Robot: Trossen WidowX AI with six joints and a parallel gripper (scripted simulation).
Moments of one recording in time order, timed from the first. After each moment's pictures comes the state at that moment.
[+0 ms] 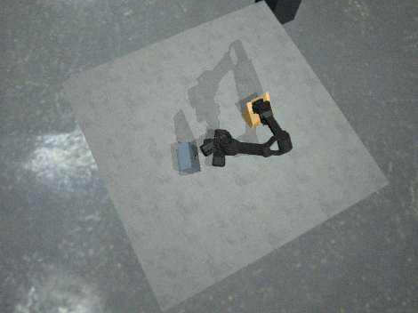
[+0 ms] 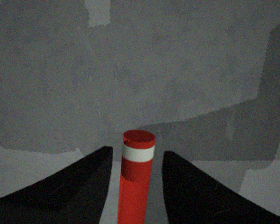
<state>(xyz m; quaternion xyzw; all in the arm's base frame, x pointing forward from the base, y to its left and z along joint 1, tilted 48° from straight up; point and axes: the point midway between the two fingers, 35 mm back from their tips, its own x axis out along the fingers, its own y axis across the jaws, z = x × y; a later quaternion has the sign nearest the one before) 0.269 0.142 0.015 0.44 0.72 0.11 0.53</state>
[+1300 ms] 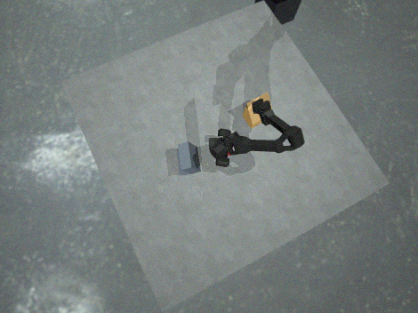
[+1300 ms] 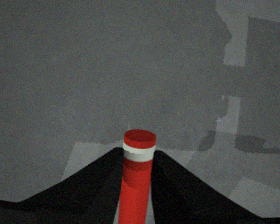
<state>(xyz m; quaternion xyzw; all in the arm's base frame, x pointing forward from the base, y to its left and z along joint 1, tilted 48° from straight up) 0.264 0.135 0.028 0.45 0.66 0.06 0.59</state>
